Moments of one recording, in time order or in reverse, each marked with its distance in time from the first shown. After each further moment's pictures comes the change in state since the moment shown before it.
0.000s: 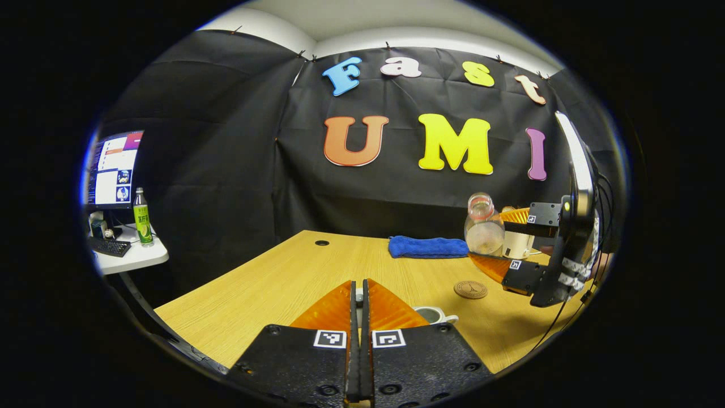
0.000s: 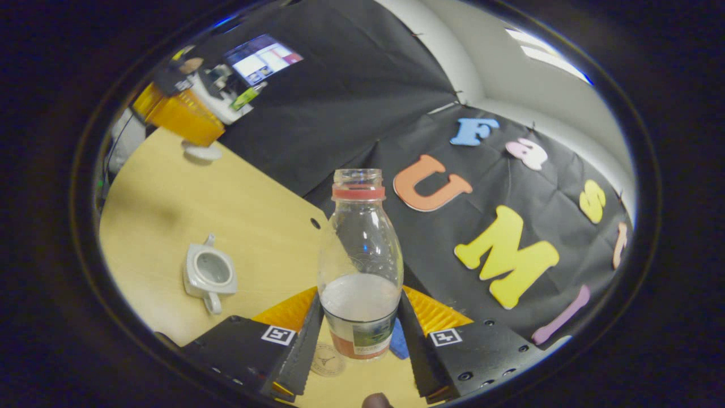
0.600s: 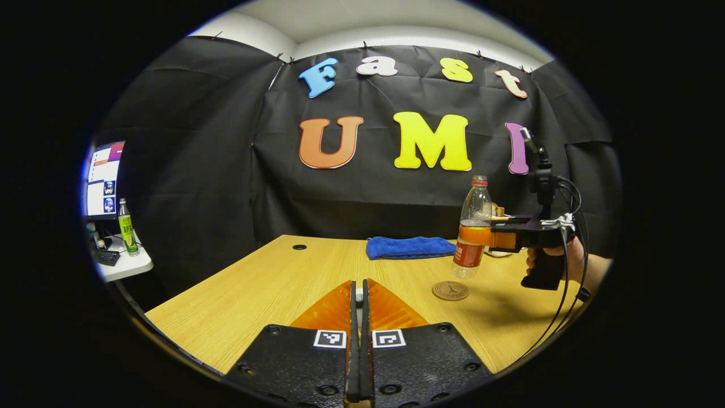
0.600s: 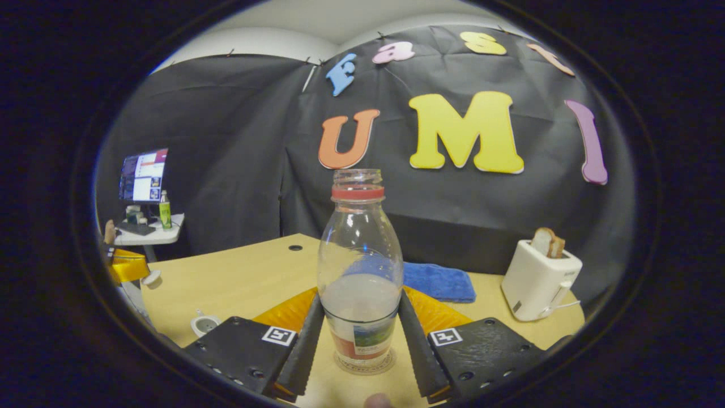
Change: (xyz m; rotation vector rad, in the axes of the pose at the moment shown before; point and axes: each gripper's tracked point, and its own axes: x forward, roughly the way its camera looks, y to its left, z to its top) left arm 0.005 -0.042 0.005 0.041 -0.011 -0.078; right arm 0.024 -0.050 -0.069 0.766 0.114 0.041
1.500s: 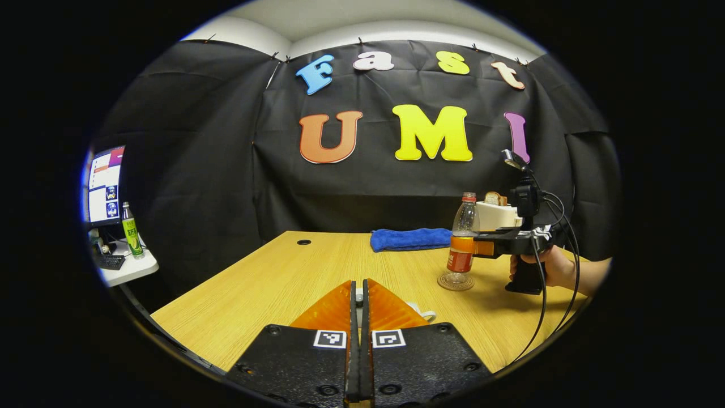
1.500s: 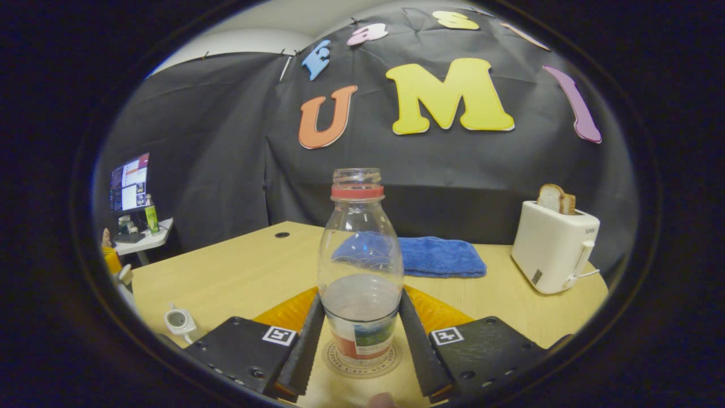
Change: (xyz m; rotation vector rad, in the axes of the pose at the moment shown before) left arm -0.005 0.008 -0.015 0.033 0.033 0.026; right arm 0.040 -0.015 -0.043 0.042 0.046 -0.057
